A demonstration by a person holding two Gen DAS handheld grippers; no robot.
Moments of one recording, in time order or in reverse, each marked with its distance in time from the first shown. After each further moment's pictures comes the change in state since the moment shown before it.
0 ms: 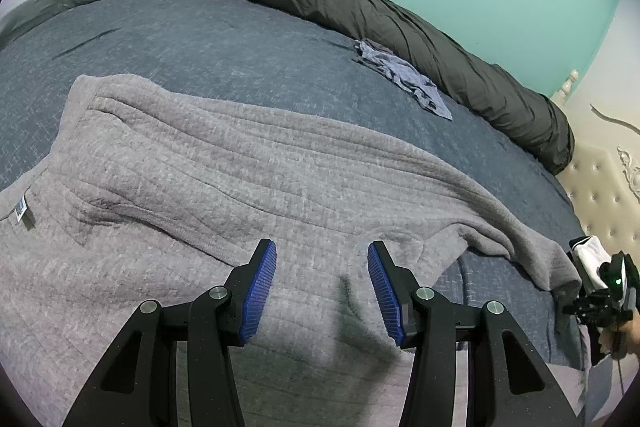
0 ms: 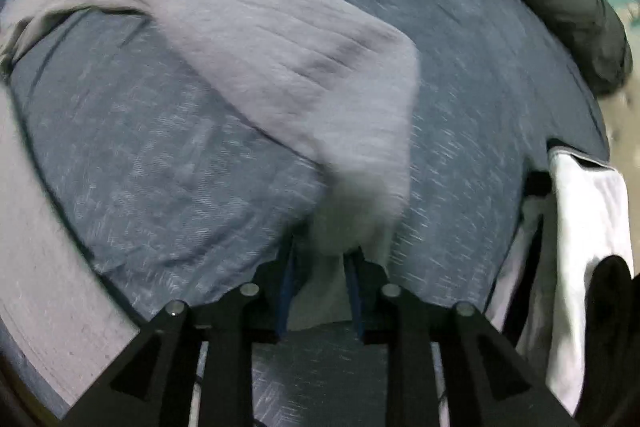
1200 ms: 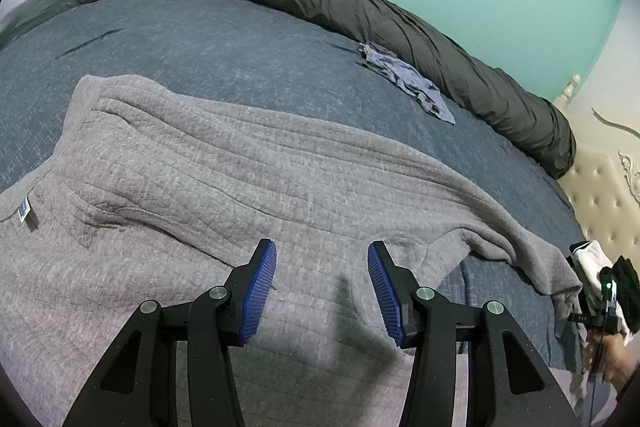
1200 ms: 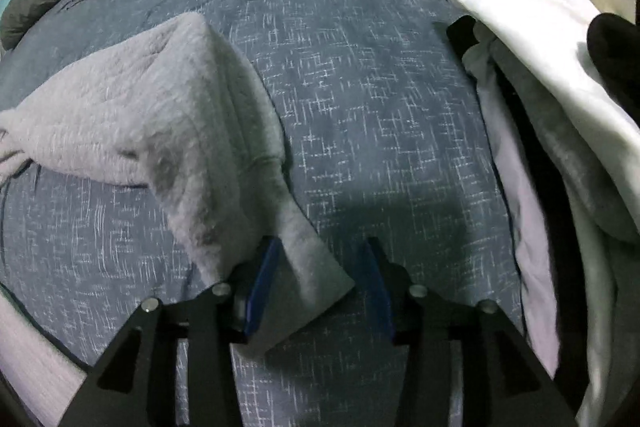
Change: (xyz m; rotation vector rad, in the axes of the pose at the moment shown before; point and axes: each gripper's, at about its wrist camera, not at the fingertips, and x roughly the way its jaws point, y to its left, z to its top) left arm -0.001 0.004 0.002 -0.014 -0.006 0.007; right arm 0.039 -0.061 -0.030 0.571 -0.020 -0.024
